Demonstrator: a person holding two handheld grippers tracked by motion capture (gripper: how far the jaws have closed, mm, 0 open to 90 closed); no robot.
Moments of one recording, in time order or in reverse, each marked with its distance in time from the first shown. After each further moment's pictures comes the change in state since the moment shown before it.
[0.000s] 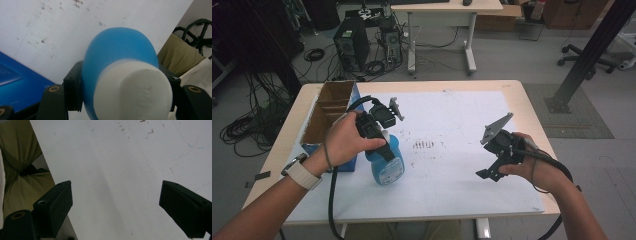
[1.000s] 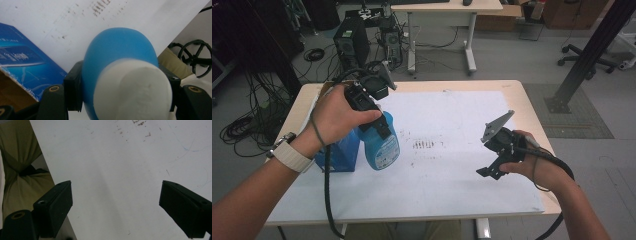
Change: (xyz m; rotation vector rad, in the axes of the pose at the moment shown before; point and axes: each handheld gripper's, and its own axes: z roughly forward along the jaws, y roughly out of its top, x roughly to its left) left arm 0.008 0.013 -0.064 -0.018 0.033 -0.172; right arm 0.000 0.004 -0.007 -0.005 -0.011 -0.013
